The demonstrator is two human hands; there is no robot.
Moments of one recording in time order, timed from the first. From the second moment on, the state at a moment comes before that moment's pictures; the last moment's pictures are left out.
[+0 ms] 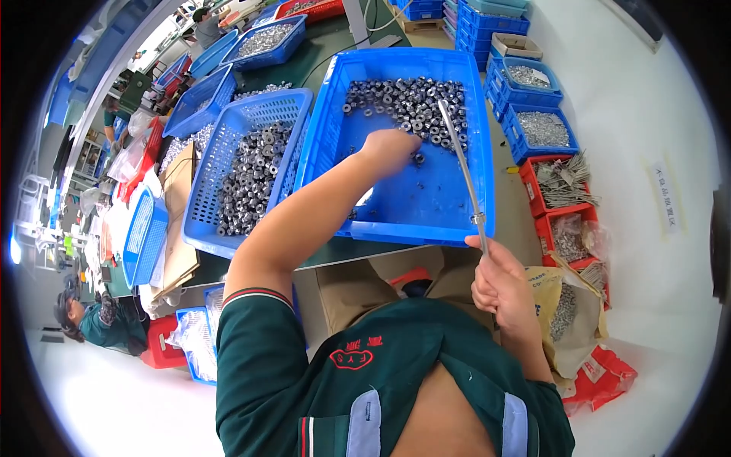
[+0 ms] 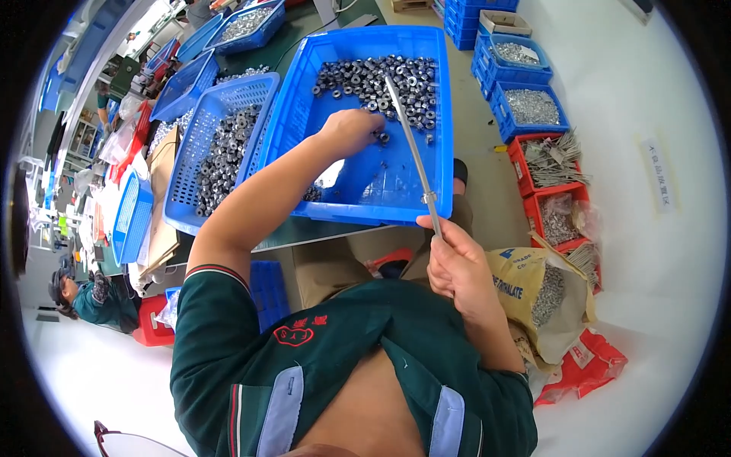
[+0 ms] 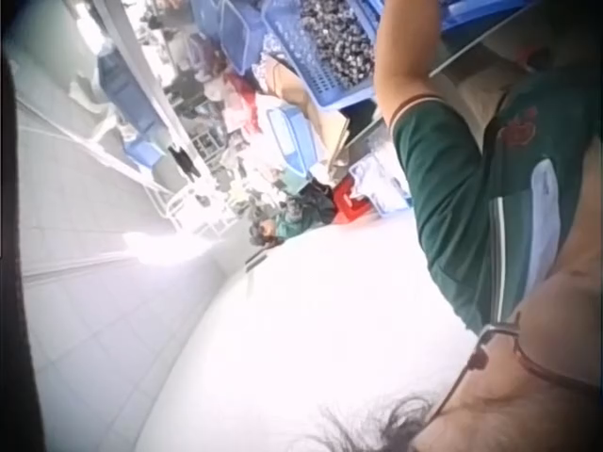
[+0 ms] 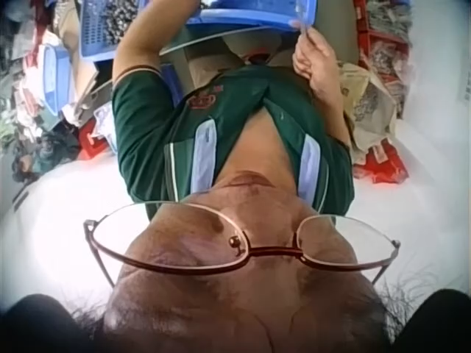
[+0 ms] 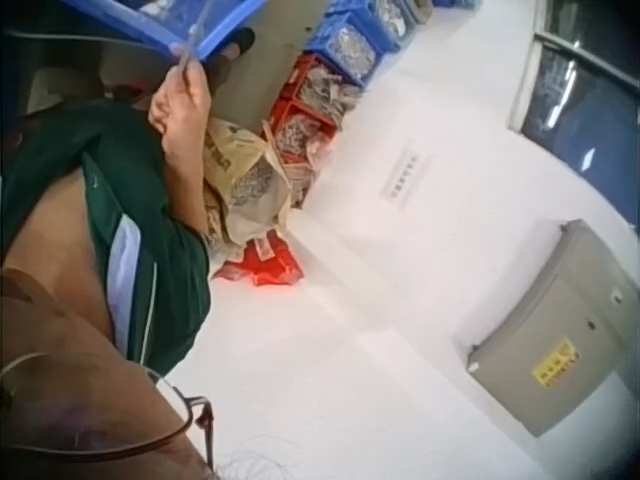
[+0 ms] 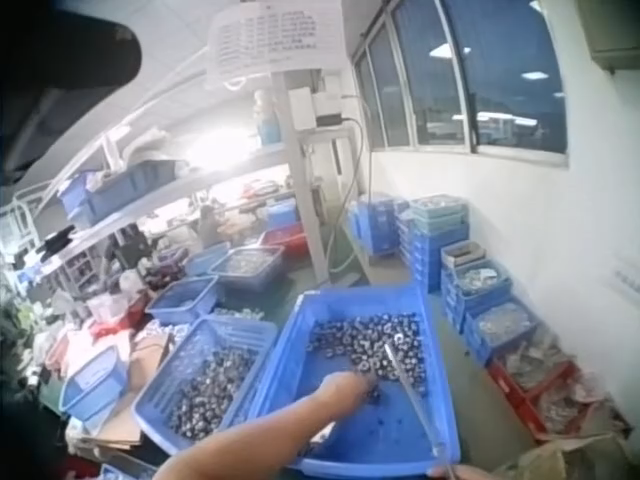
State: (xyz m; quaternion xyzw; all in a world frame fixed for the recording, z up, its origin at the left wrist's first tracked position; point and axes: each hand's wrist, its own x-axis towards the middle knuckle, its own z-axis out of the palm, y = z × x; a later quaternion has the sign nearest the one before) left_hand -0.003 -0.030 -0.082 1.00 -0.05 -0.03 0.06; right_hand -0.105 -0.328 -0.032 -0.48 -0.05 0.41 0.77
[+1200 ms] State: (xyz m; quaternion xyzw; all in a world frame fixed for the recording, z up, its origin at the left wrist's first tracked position) left_hand -0.027 -0.025 -0.015 0.49 -0.08 -0.14 0.86; right_hand -0.112 -0.305 -0.024 -0.51 -0.06 0.42 0.75
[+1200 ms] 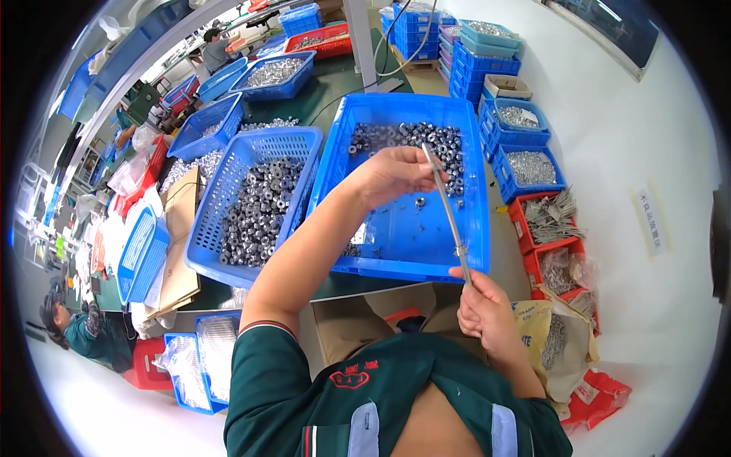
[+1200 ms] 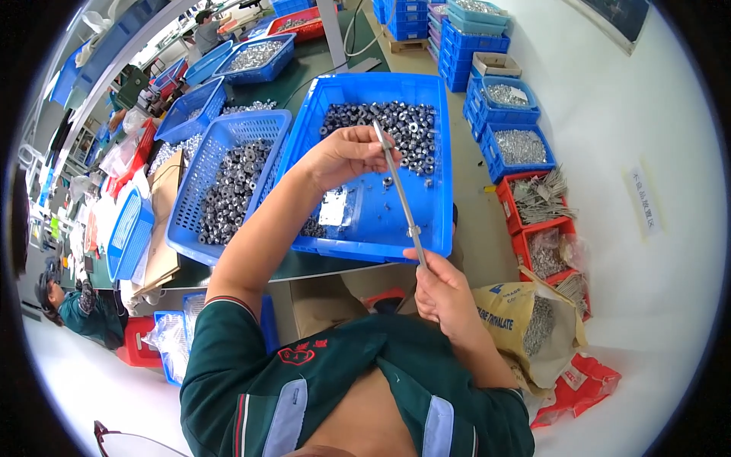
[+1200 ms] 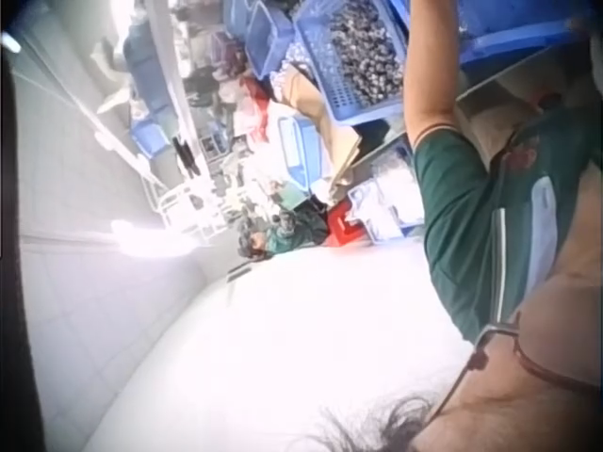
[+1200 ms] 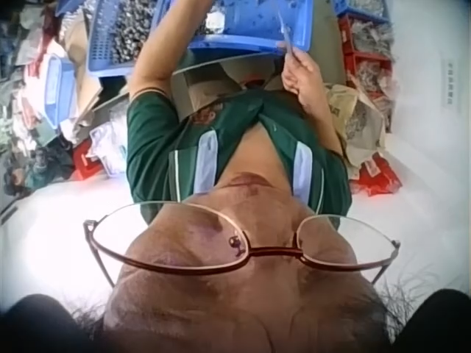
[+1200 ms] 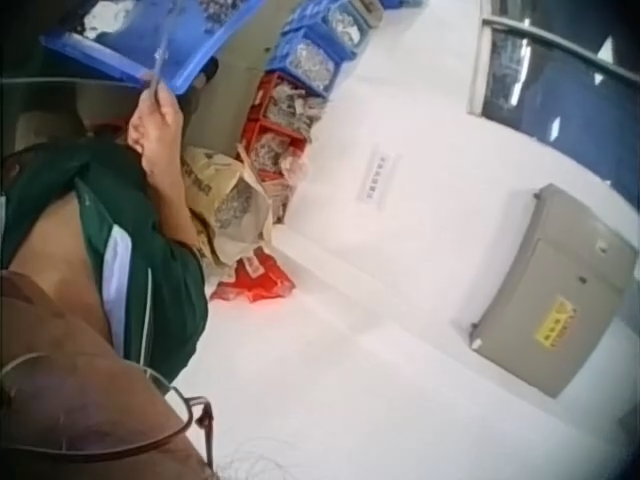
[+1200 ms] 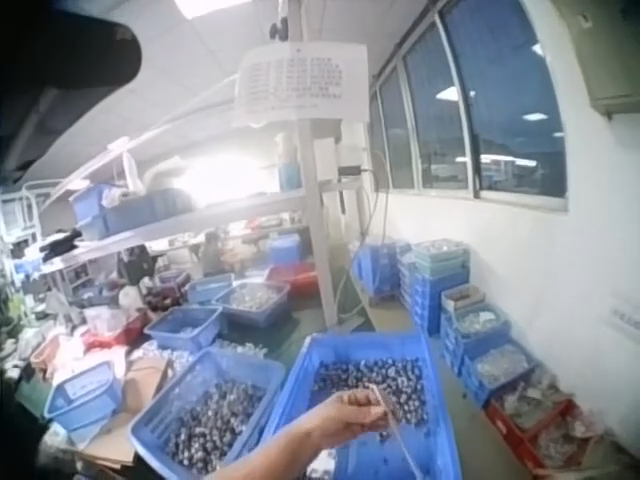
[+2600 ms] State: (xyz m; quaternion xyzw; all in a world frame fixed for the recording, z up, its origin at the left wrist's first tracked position) left_hand -0.004 -0.015 -0.036 0.57 0.03 -0.09 0.82; right_hand -0.105 -0.319 -0.030 -0.52 -0.05 0.38 0.76
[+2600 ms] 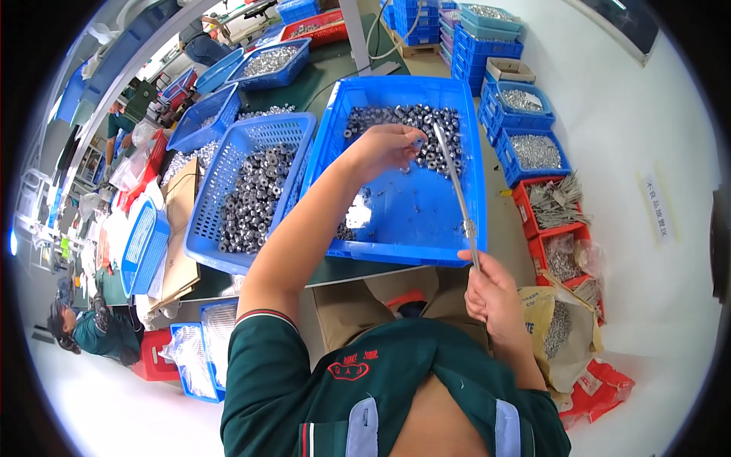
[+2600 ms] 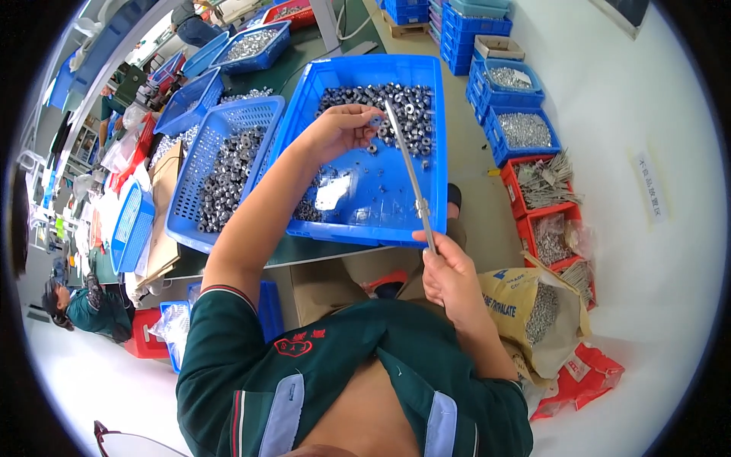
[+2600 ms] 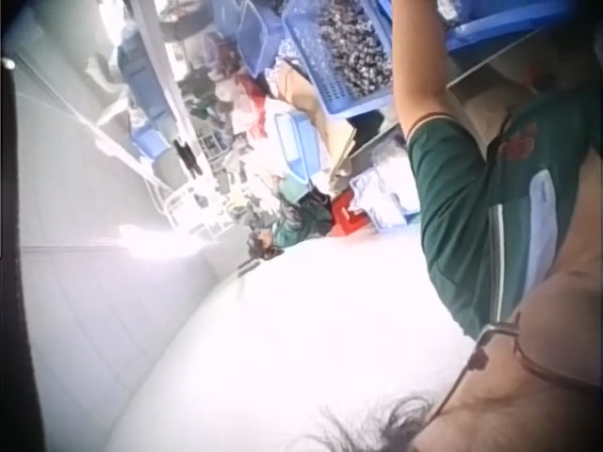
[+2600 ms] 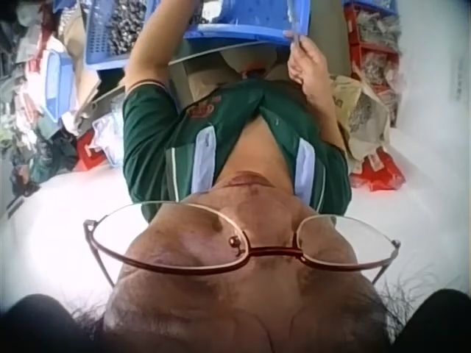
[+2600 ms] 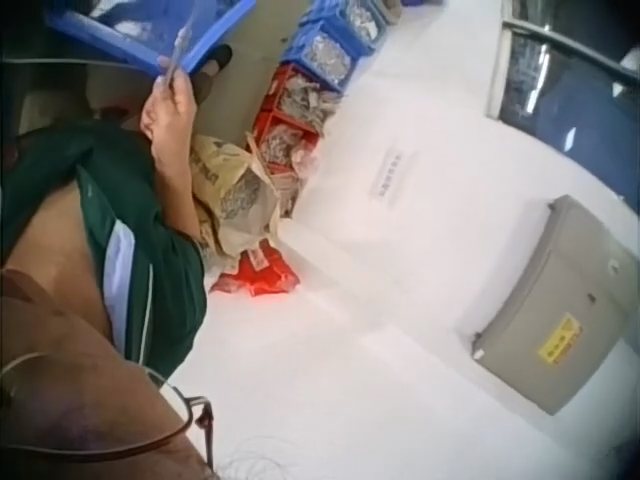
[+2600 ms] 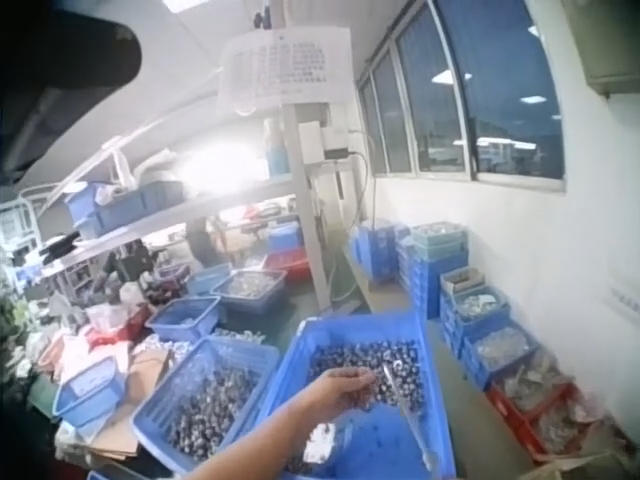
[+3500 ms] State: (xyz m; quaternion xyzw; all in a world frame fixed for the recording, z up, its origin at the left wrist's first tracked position) left_hand -0.025 -0.032 -0.014 0.55 -0.10 -0.15 0.82; right_hand -0.105 -0.309 -0.021 -0.53 -0.07 0.41 0.73
